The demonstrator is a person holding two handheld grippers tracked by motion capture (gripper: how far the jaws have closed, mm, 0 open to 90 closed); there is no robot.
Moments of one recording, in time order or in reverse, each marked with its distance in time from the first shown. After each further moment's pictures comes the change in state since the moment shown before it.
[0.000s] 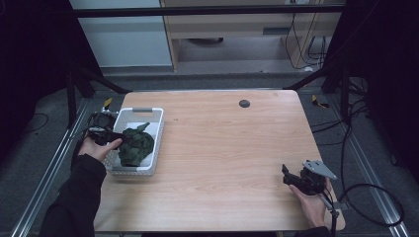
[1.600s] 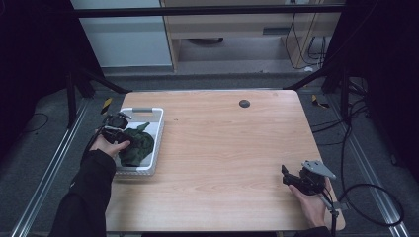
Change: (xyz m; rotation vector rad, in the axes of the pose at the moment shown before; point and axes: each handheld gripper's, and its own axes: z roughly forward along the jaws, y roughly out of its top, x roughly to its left) left arm -0.001 0.006 0.052 0.217 -0.022 0.056; right arm 0.001 -0.001 0.001 0.018 0.009 0.001
